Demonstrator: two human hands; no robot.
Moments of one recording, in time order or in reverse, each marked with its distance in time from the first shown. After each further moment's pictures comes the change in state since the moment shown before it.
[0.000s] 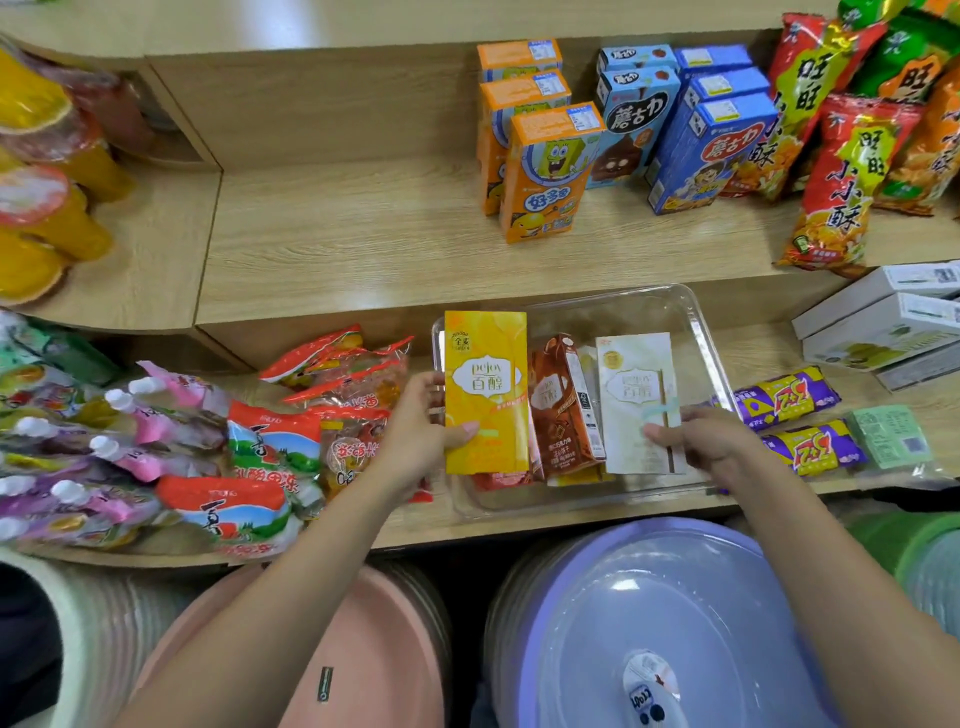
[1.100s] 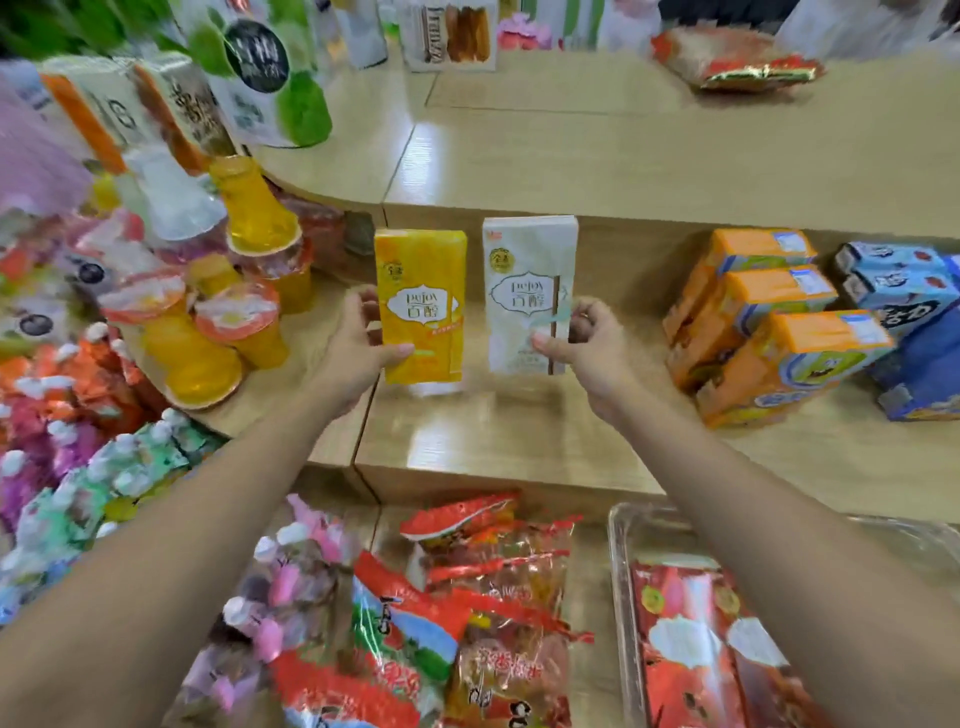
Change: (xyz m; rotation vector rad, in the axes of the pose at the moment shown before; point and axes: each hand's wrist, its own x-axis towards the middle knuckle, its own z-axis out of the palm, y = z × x) left_hand 0.154 0.123 -0.273 0.024 0.305 0.390; right_hand 0.011 -0.252 0.325 0.100 -0.349 -0.778
